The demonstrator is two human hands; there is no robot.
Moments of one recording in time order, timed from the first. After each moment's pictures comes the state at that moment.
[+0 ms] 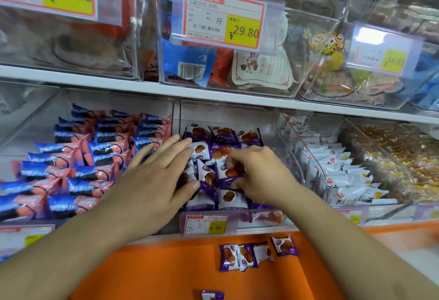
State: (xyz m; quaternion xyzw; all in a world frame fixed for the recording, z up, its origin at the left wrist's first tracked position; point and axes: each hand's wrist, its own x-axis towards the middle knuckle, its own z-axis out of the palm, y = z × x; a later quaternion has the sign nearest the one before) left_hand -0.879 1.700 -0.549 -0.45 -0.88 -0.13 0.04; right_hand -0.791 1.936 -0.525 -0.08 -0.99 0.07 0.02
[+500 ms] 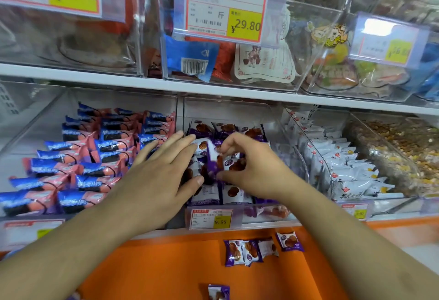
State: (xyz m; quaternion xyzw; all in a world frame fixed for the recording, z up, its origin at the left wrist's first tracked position) left_hand -0.880 1.701 -0.550 -0.45 -0.88 -0.13 0.03; right_hand -0.793 1.924 -0.525 -0.06 -0.95 0.28 0.07
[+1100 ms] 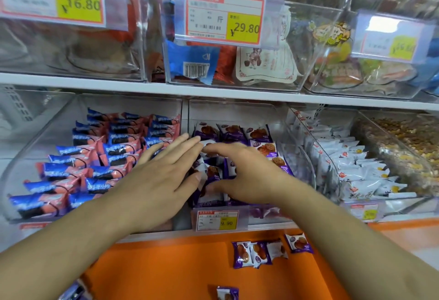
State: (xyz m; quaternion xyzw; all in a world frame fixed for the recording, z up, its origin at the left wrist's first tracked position) left_hand -0.882 1.694 -0.534 -0.46 -0.88 -0.11 -0.02; right_hand -0.801 1.905 -0.520 0.02 -0.98 0.22 0.01
